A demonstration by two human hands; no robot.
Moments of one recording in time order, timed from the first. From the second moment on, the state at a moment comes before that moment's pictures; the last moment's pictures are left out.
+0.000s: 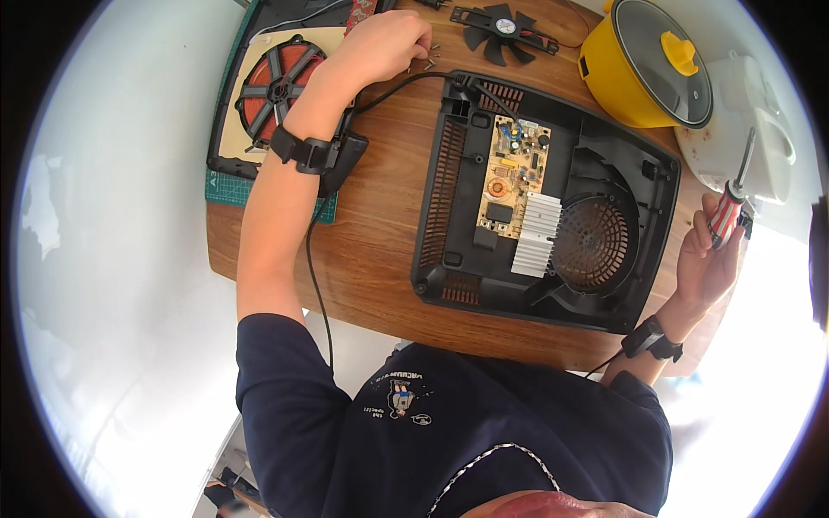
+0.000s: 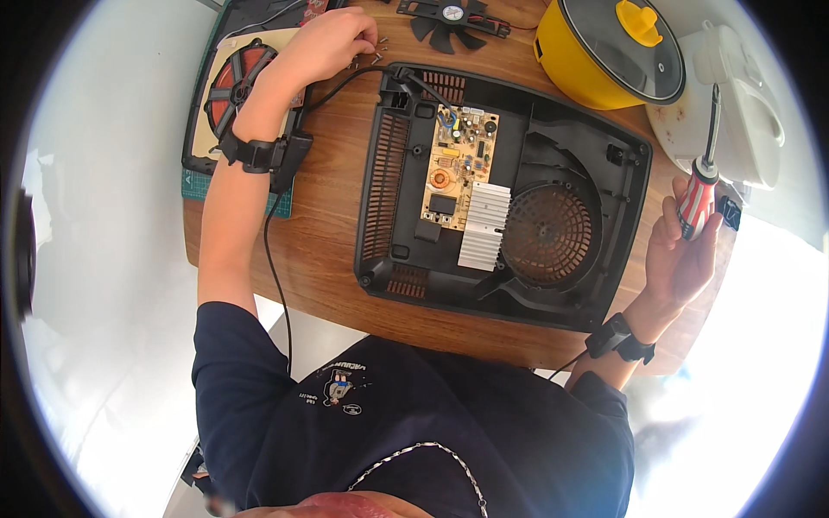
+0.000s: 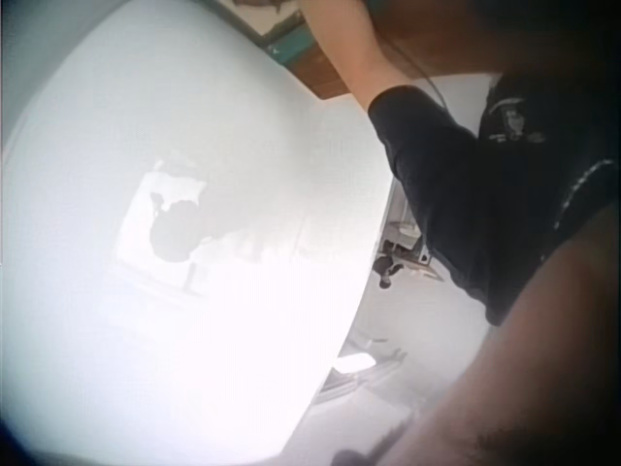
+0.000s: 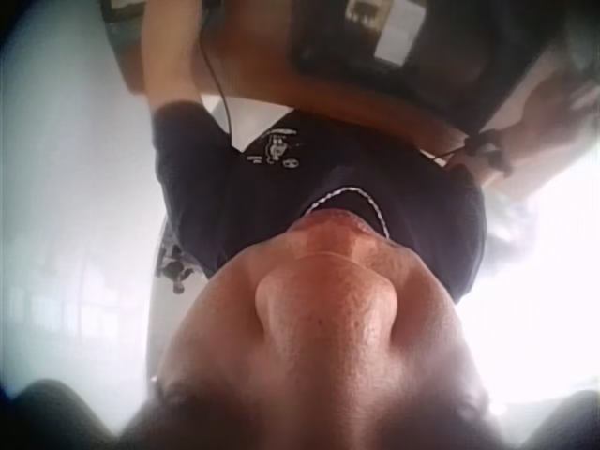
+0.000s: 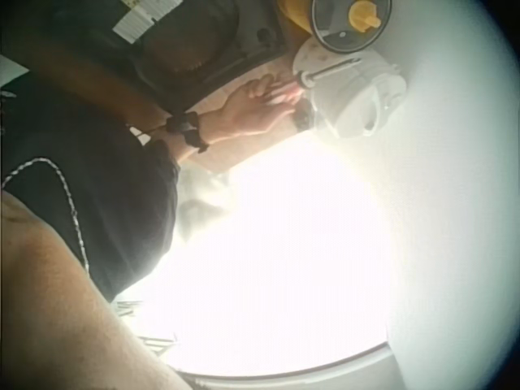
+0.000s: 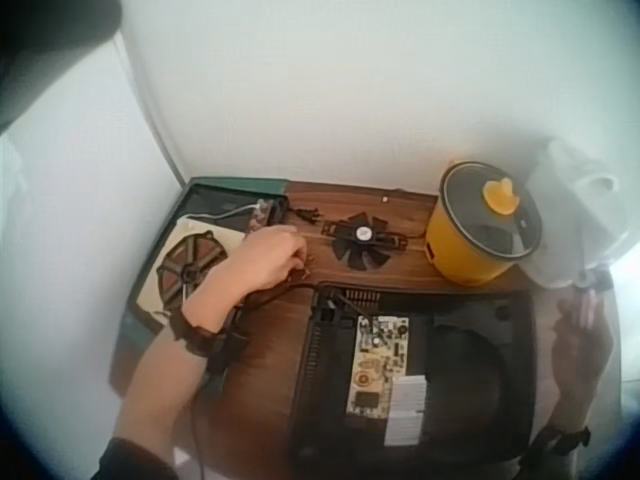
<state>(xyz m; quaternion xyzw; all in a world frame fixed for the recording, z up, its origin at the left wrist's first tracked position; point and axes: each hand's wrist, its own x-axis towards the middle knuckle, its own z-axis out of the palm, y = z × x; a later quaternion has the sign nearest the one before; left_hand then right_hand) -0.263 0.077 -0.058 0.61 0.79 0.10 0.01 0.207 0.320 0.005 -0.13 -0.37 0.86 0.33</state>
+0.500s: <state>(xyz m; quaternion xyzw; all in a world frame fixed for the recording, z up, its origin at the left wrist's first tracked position) -0.205 0.056 0.058 0.44 0.72 0.49 0.21 0.218 0.312 0.012 -0.14 -0.44 0.81 0.35</state>
